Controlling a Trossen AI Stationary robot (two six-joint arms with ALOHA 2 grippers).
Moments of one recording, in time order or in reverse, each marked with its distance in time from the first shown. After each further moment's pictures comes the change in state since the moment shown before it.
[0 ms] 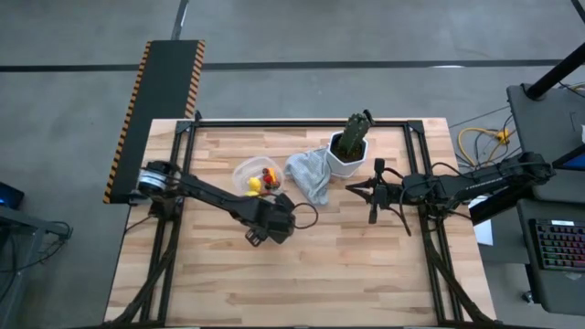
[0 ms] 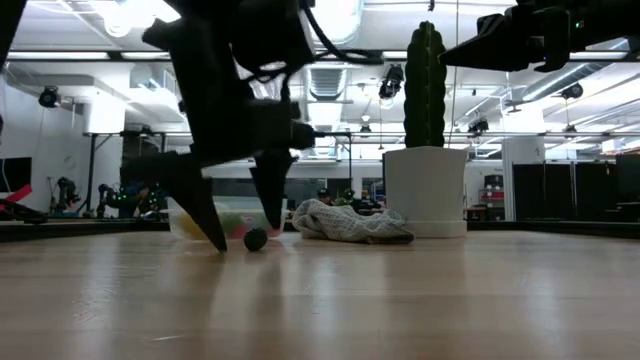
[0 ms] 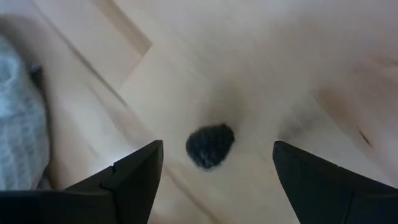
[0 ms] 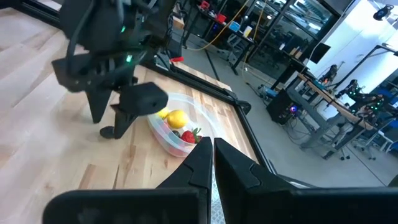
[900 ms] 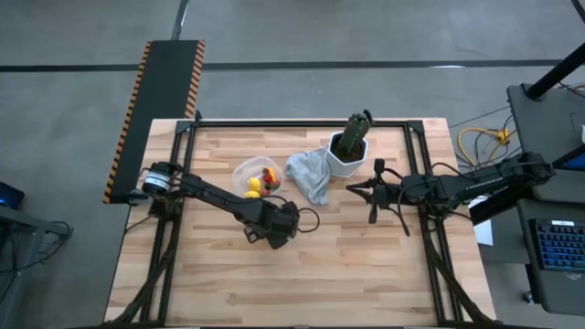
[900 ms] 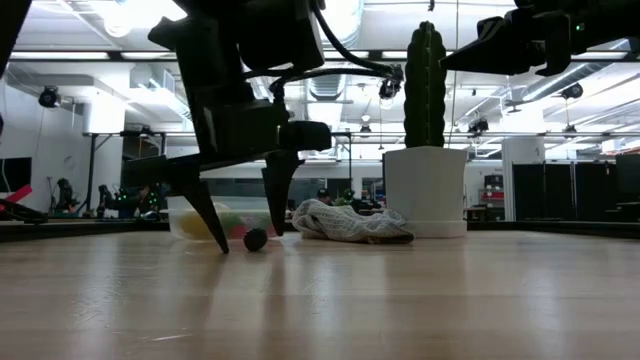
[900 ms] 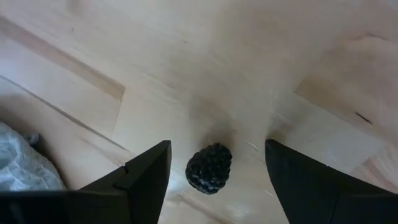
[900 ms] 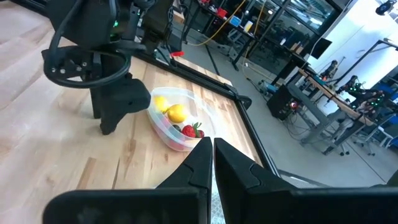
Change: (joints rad) left arm 0.009 0.067 0.053 -0.031 -0.004 0.310; right arm 0.000 0.000 0.000 -0.023 0.009 0.009
